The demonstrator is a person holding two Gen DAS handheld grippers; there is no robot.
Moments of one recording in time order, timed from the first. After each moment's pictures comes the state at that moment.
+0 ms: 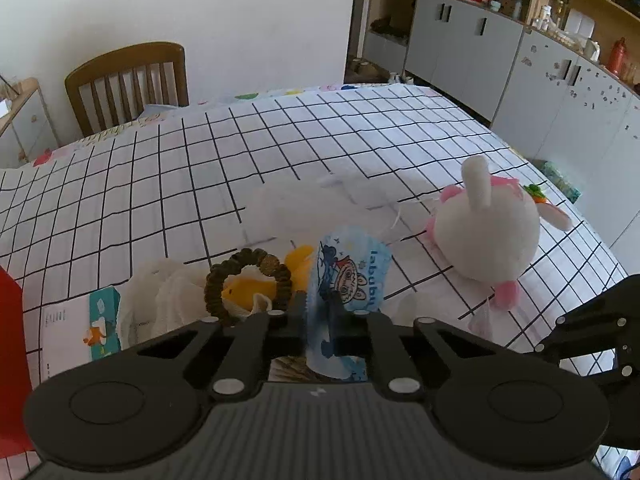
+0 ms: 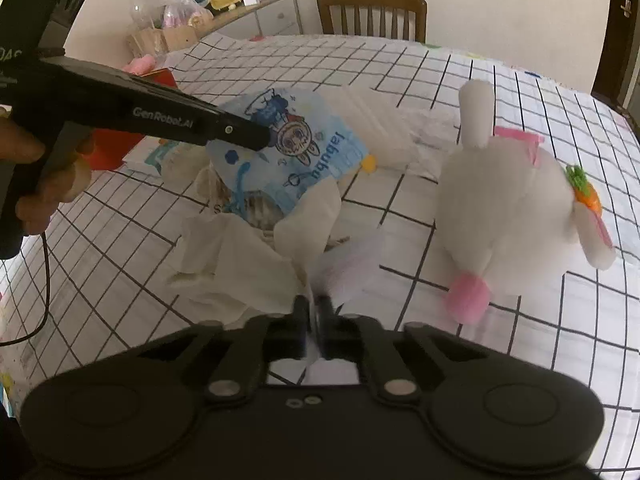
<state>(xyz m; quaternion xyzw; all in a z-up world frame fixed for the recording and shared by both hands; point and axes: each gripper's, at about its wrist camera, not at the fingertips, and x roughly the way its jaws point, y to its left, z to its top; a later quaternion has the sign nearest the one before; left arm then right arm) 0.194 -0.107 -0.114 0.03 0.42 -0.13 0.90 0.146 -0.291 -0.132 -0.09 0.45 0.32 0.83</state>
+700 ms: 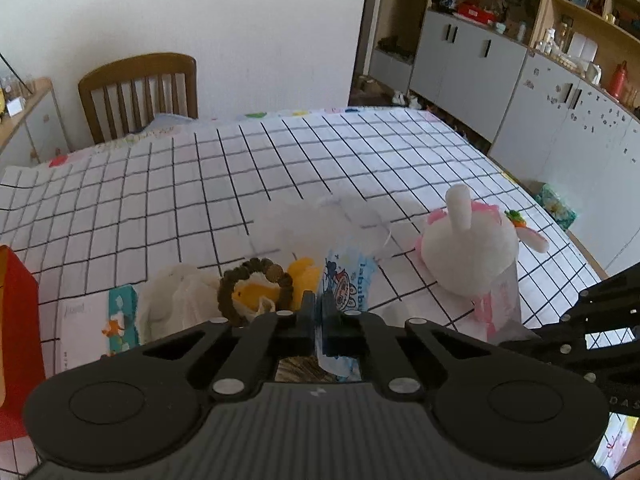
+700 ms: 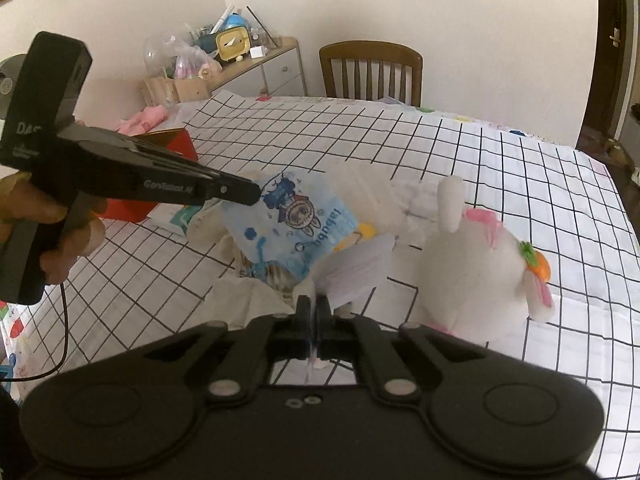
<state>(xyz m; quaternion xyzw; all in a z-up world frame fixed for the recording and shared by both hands) 0.178 -0.100 -0.090 0.00 0.41 -0.13 0.90 0.133 -0.302 -0.081 -0.06 0.39 0.33 0.86</state>
